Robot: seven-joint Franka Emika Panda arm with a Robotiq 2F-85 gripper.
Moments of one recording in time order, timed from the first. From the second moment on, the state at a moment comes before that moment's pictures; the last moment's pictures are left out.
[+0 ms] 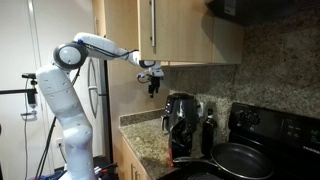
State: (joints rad) arm 0.01 -0.28 0.05 -2.03 0.23 1.90 0.99
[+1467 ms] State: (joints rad) arm 0.01 -0.28 0.06 -2.01 0.19 1.73 1.05
